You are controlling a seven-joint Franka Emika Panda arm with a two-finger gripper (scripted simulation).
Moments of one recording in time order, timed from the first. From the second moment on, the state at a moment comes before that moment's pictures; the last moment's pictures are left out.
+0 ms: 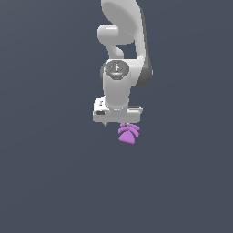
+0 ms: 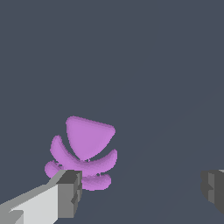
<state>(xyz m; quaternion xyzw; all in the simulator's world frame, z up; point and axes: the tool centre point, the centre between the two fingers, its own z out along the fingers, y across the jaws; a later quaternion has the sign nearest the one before) -0.016 0.000 0.149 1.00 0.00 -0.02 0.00</state>
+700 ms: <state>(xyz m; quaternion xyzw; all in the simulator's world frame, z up) -0.012 -0.014 0.152 1.00 0.00 -0.02 0.01</state>
